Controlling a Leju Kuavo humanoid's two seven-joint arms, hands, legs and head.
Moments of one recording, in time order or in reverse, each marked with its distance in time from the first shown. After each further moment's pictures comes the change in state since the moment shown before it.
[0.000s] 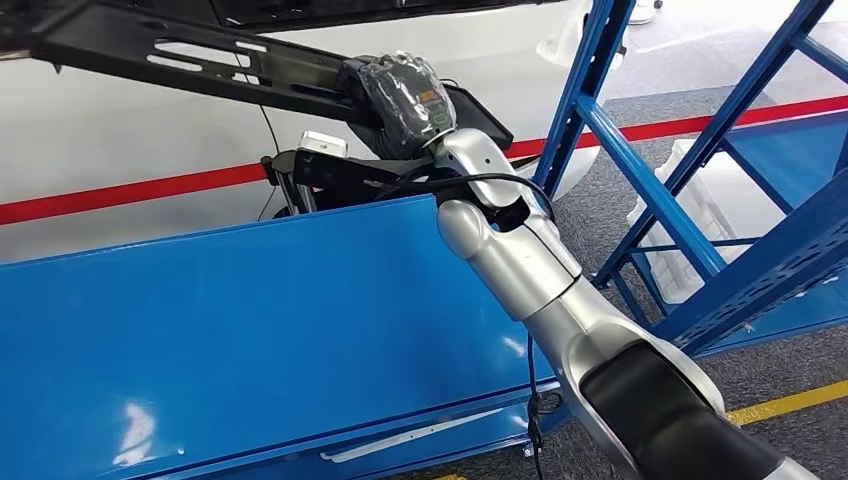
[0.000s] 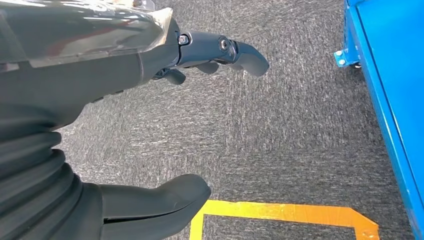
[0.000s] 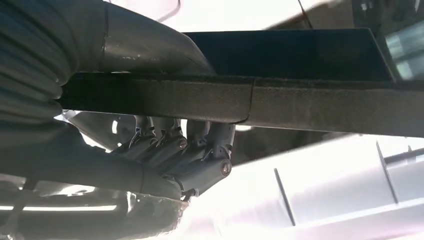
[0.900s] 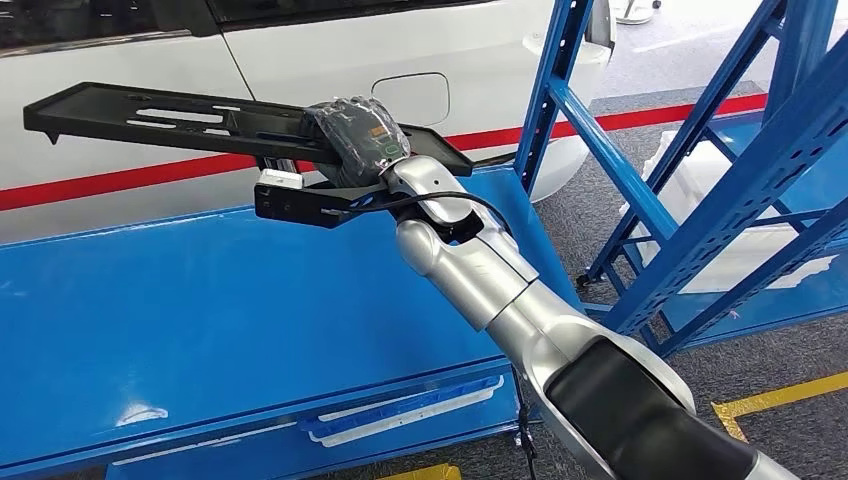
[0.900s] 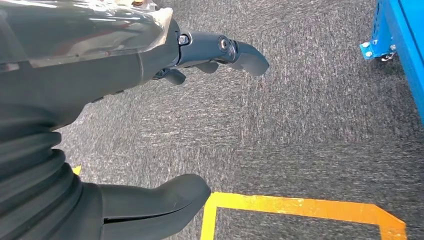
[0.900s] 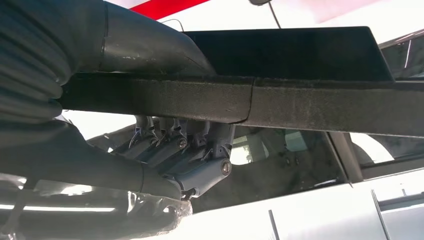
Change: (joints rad) left arm -0.002 0.004 0.010 0.000 -0.001 0.012 0.010; right arm -0.031 0.107 0.059 0.208 -0.006 -0.025 -0.024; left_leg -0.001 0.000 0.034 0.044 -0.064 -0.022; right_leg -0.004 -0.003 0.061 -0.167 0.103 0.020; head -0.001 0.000
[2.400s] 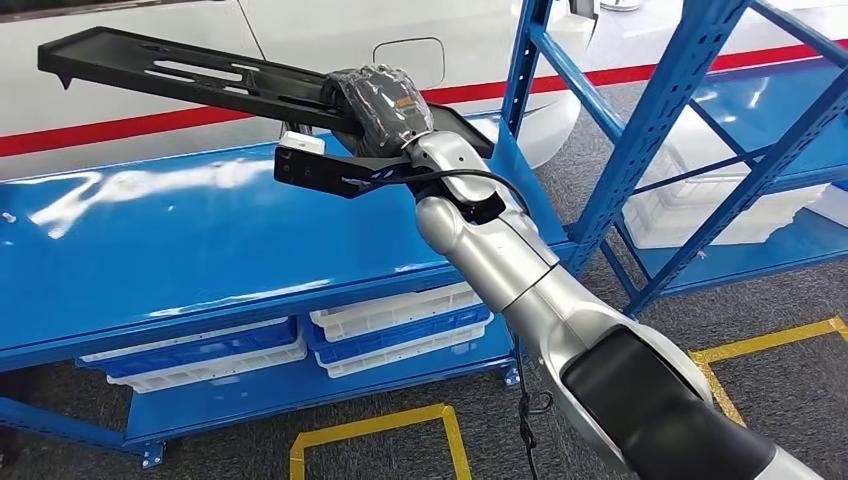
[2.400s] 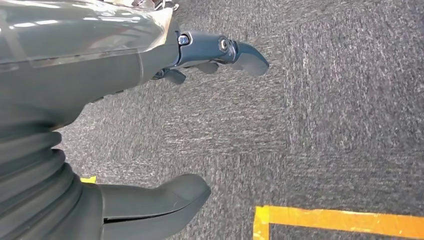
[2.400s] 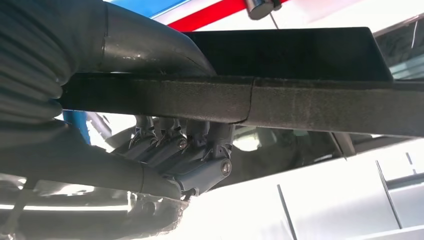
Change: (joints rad) left arm 0.000 -0.001 0.015 0.000 -0.020 0.007 -0.014; right arm -0.035 -0.042 -0.026 -0.039 -0.035 -0.001 0.020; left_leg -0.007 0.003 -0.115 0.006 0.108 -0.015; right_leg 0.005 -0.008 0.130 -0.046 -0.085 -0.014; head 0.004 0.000
